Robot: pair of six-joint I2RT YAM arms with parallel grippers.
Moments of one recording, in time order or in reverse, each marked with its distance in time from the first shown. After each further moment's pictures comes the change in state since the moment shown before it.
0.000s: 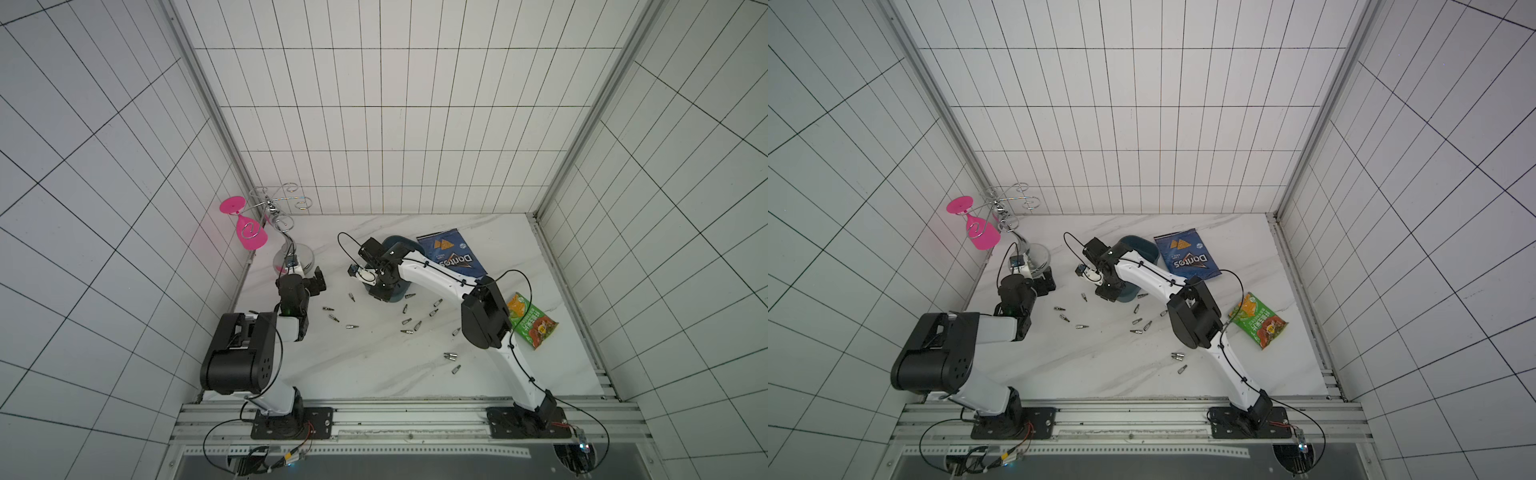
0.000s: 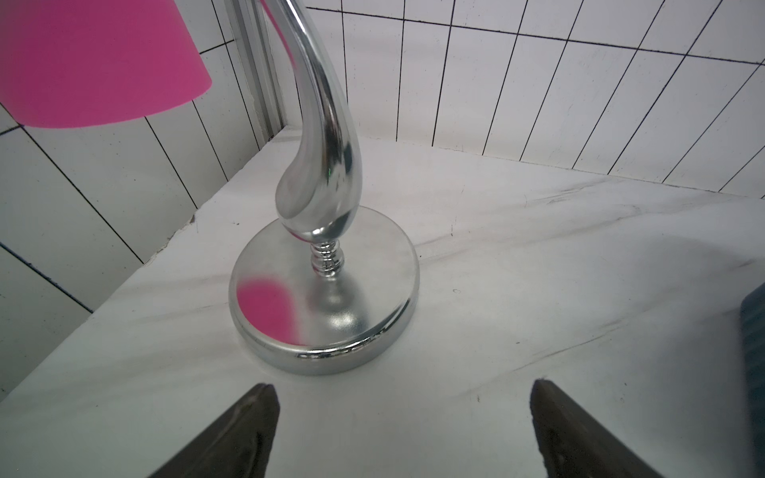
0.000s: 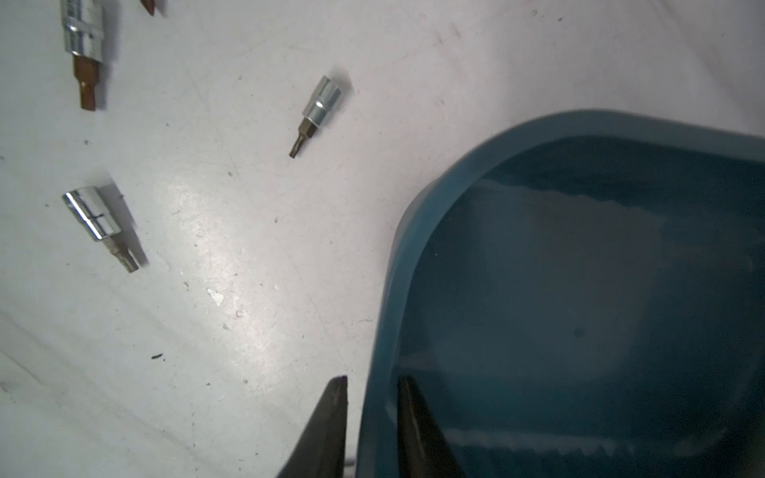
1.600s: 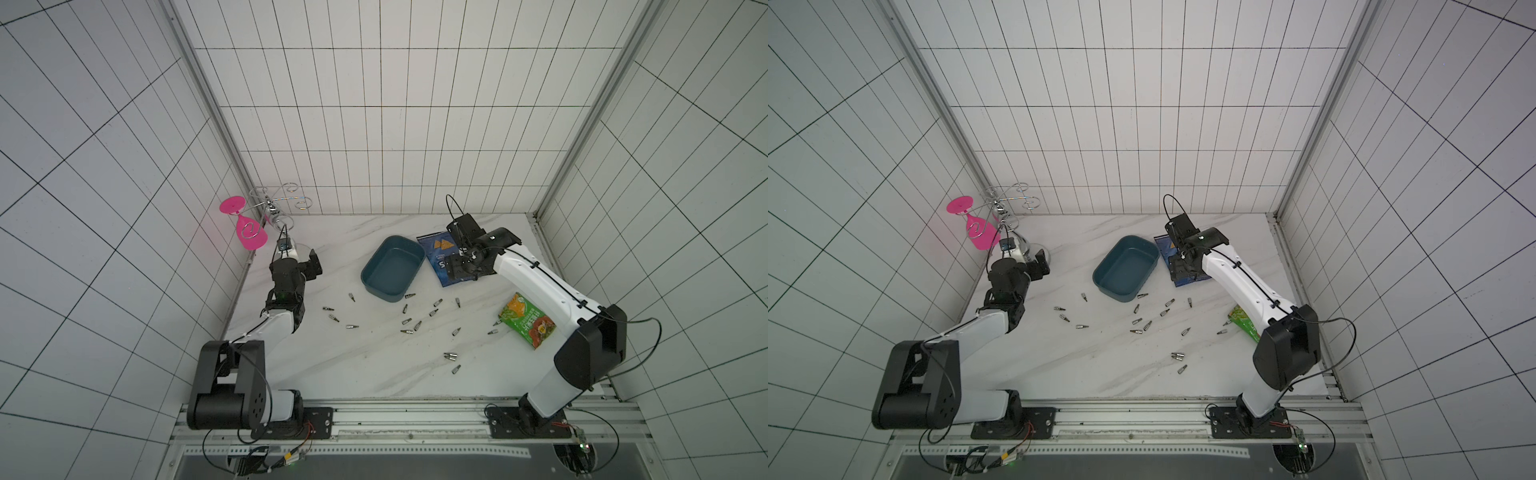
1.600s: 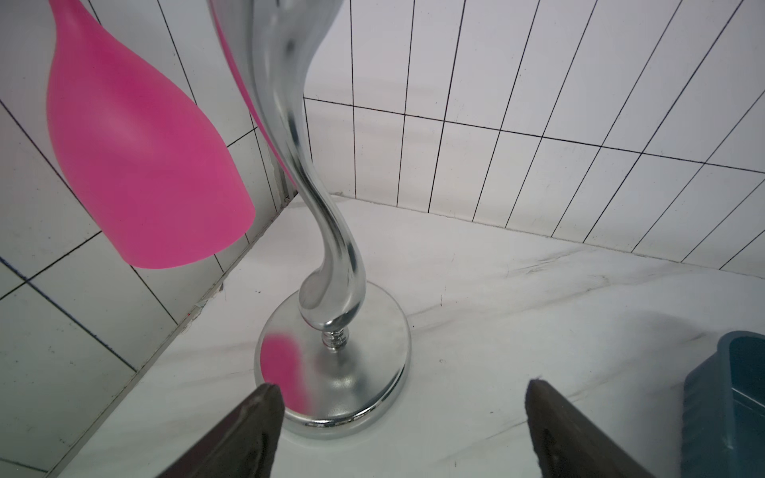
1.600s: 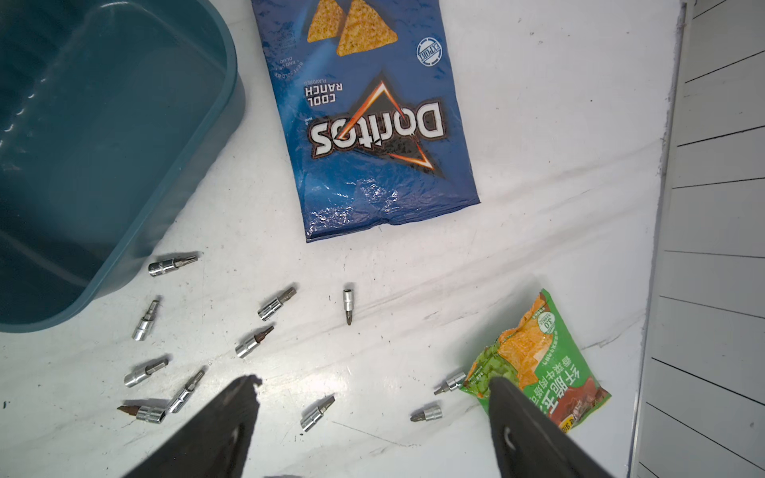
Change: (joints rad) left arm -0.021 -0.227 0.188 -0.369 -0.053 -0.039; right arm -0.352 -0.694 -0.569 -0.045 0.318 0.707
